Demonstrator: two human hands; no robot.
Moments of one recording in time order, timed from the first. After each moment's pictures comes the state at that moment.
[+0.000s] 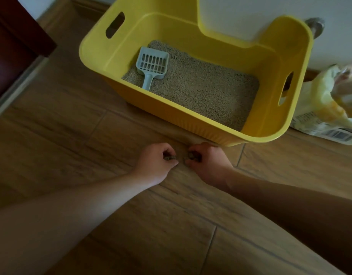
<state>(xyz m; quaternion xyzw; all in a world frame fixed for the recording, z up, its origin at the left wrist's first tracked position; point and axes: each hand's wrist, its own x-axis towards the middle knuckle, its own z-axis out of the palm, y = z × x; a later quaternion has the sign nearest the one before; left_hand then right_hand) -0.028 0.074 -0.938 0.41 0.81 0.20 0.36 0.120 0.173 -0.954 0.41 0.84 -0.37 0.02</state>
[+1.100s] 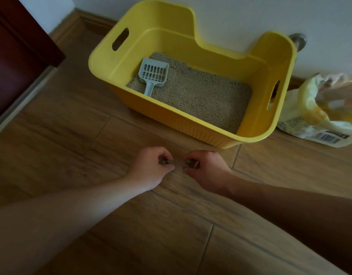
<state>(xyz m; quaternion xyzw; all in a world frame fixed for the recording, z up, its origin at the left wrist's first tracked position) -0.025 0.056 -0.907 0.41 0.80 0.23 0.37 0.131 0.159 -0.918 0.38 0.84 -0.39 0.03</state>
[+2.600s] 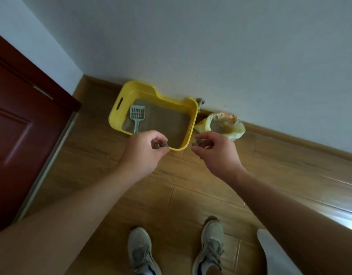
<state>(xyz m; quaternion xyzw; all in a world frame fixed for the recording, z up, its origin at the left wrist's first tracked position) 0.069 0.071 -0.443 0.45 0.79 0.26 0.31 0.256 0.153 -0.453 0.57 0.67 -0.46 -0.12</state>
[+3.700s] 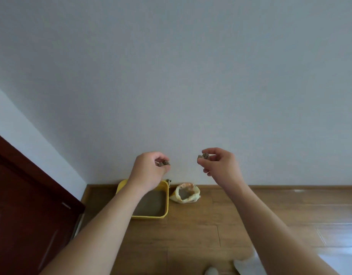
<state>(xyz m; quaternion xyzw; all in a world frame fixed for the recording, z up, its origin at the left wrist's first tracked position) 0.134 0.050 0.039 0.60 0.69 0.31 0.25 0.345 0.078 0.044 0.61 0.52 -0.47 -0.38</state>
